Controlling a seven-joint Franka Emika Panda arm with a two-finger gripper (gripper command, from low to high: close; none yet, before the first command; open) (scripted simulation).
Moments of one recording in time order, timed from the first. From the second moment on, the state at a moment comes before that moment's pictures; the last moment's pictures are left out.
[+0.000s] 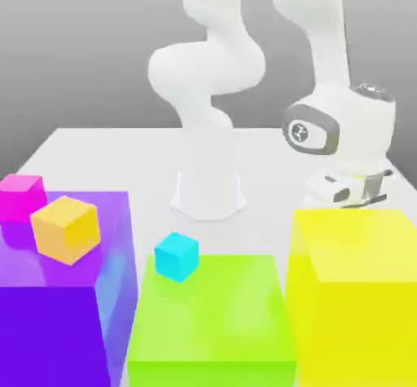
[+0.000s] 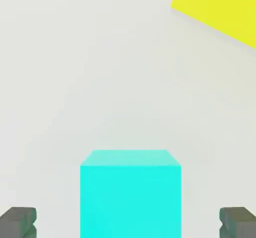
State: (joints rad) arm 0.58 0.20 0.16 -2.84 -0.28 3.04 1.35
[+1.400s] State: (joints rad) arm 0.07 -0.10 0.06 -2.33 0.22 2.31 0.96
